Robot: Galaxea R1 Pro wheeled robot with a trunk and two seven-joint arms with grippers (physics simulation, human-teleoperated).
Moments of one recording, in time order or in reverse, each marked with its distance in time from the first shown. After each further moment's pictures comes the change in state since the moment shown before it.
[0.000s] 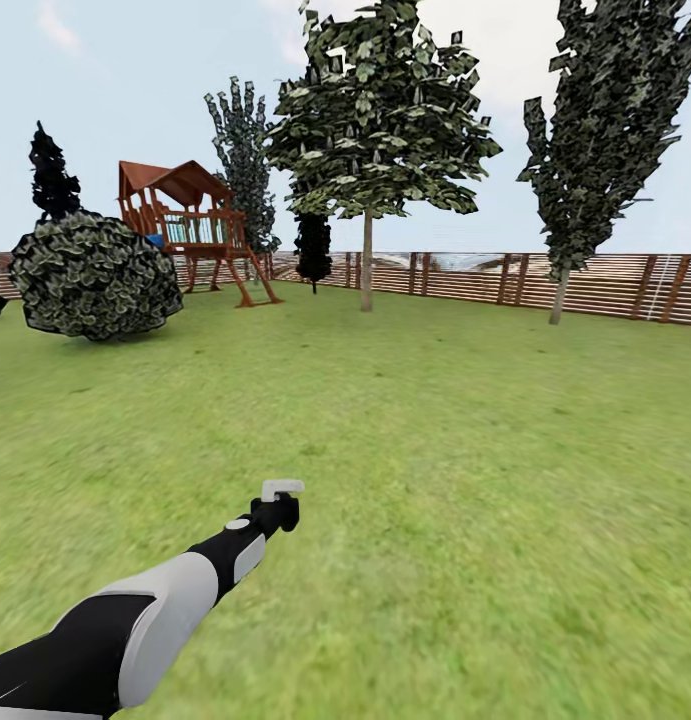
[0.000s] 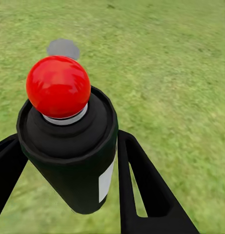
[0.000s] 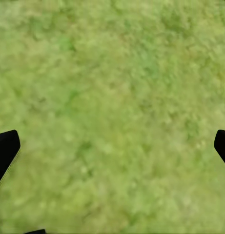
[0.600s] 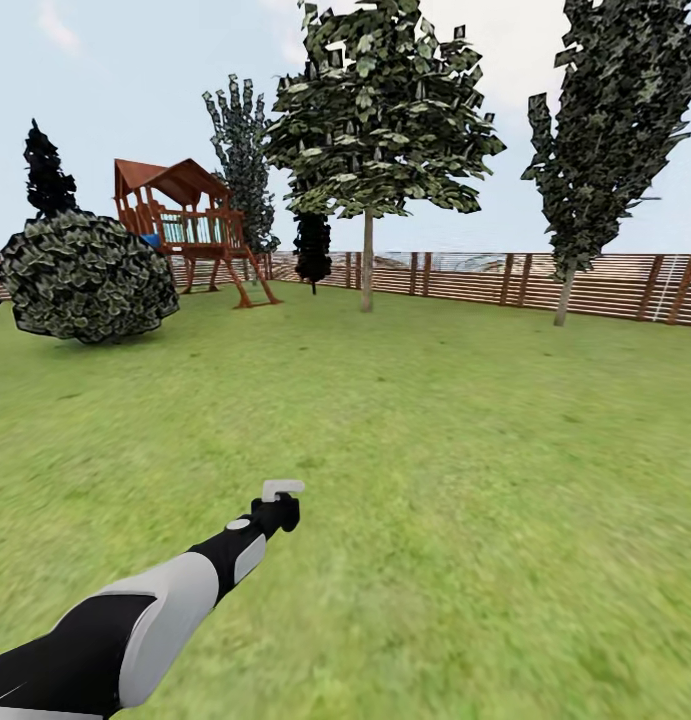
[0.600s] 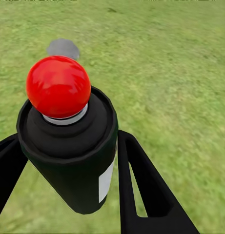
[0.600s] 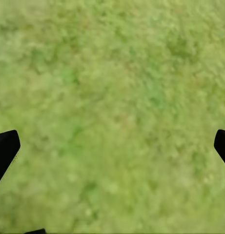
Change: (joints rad) left arm 0.000 -0.002 0.000 0.000 0.000 0.000 0.000; right arm 0.001 0.000 0.000 0.000 0.000 0.000 0.000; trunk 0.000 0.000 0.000
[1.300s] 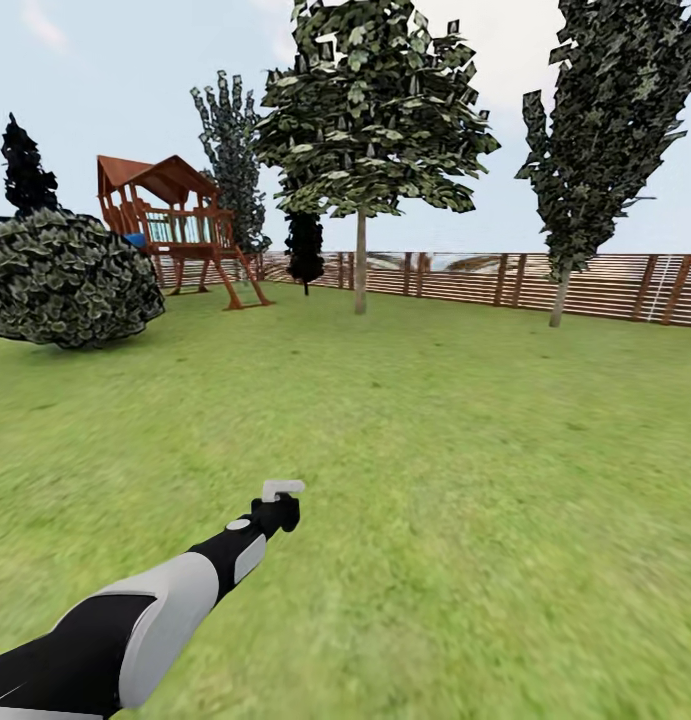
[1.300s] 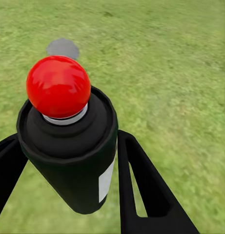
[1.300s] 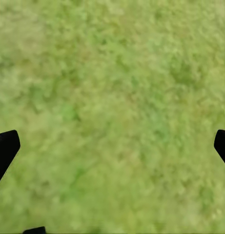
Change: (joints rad) left arm 0.000 0.000 0.000 0.001 0.000 0.000 0.000; right arm 0.006 0.000 0.000 0.000 0.000 0.000 0.000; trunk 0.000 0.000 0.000
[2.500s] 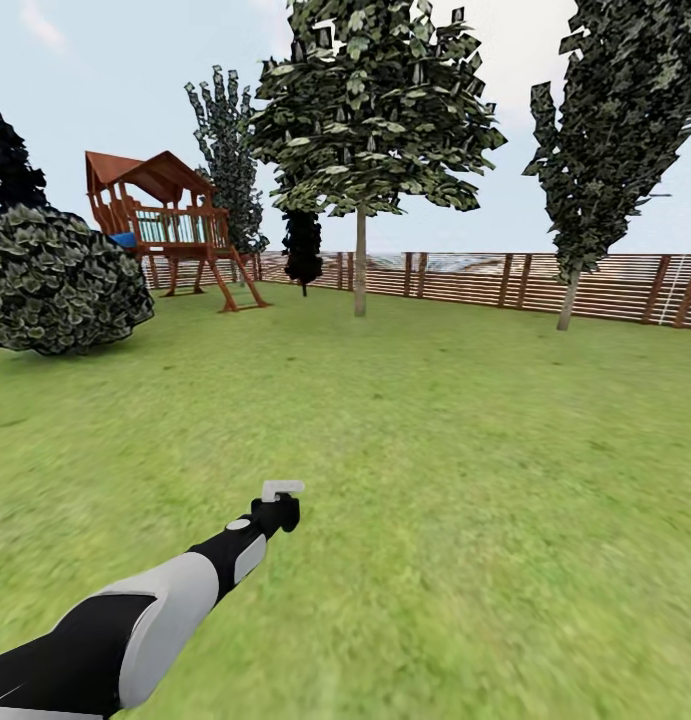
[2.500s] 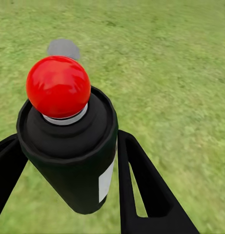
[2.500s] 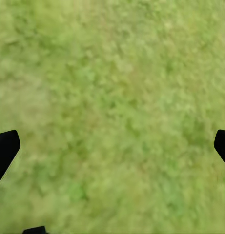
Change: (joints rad) left arm 0.000 0.000 0.000 0.000 0.000 0.000 0.000; right arm 0.001 0.000 0.000 0.000 0.000 0.000 0.000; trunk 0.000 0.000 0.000
